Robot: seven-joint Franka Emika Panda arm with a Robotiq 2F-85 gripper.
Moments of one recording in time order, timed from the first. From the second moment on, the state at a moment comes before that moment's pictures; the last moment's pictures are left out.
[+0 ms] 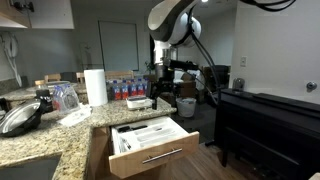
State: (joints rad) arm 0.17 -0.11 0.19 -2.21 0.21 1.98 0.11
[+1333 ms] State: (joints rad) arm 0.27 -0.32 0.26 -2.45 -0.01 1.83 0.03
